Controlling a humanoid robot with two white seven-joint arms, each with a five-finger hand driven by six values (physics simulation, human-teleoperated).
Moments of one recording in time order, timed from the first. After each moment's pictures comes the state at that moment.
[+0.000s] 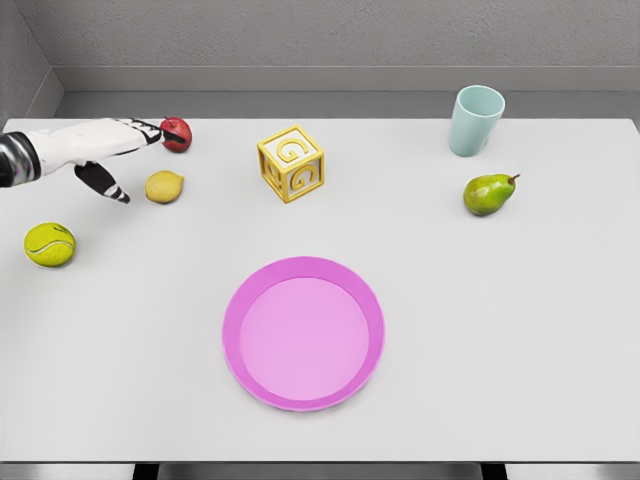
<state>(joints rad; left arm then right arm) -0.78 0.62 -0.47 -0.99 -0.47 -0.61 -0.61 0.02 0.00 0.00 0.05 0.15 -0.25 -0.01</state>
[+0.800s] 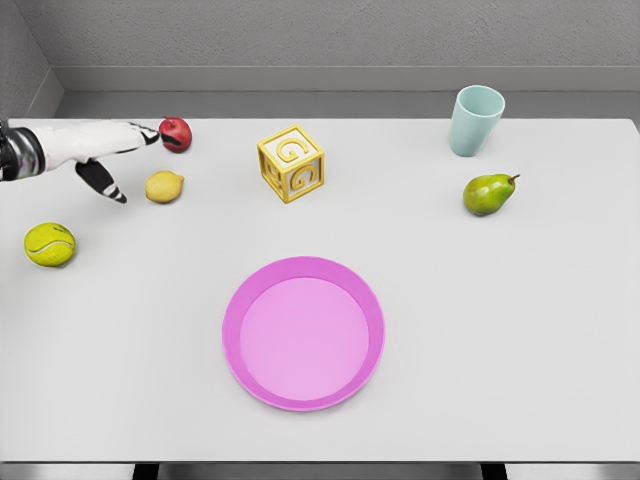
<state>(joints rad) -0.87 0.59 -0.56 -0.84 -0.47 -0.61 -0.61 0.04 0.00 0.01 0.05 0.15 -0.25 0.00</state>
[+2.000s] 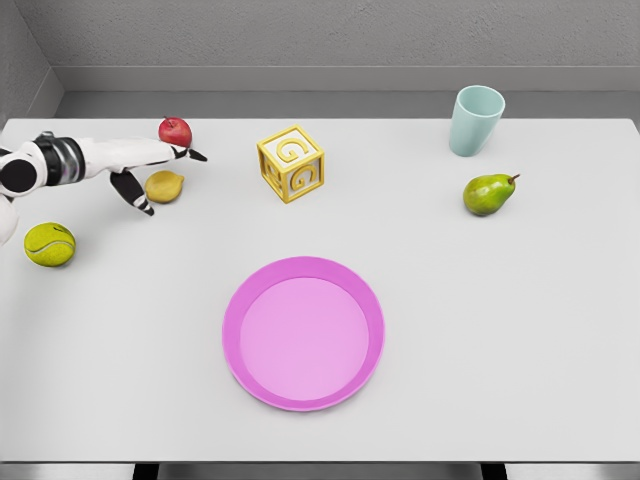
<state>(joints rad) -0.93 0.47 -0.61 -0.65 -0.51 -0.61 -0.61 0.04 0.00 0.01 0.05 0.15 -0.25 0.00</state>
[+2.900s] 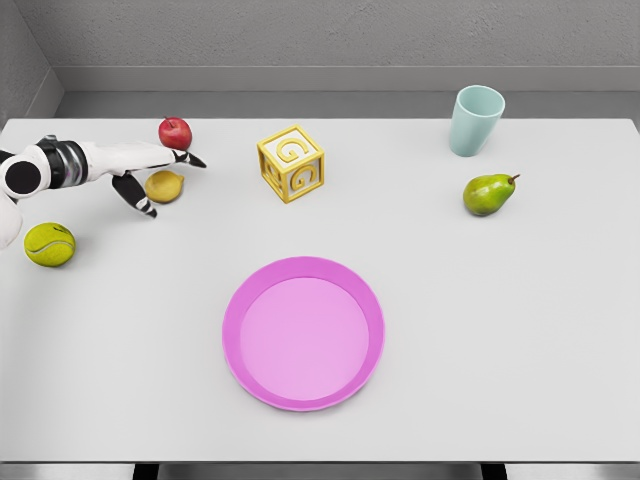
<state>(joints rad) -0.94 0.45 -0.60 -0.60 -0.52 -0.61 -0.61 0.04 0.00 0.01 0.05 0.15 -0.25 0.00</state>
